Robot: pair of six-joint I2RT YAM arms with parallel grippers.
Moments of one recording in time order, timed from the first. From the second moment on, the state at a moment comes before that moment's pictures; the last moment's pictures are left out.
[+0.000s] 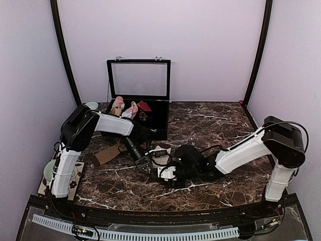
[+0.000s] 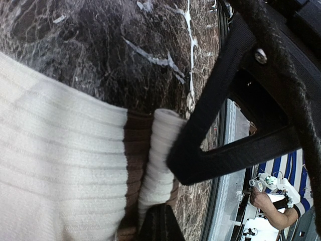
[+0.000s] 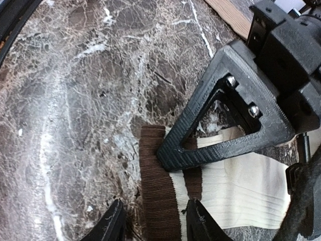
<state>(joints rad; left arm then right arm) -0.69 2.33 1.60 -1.11 0.97 0.57 1.11 1.80 0.81 0.25 -0.17 -0.60</state>
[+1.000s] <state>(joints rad) -0.62 1.80 1.19 -0.80 0.69 0.57 0.98 1.90 0.90 0.19 -0.43 -0.23</state>
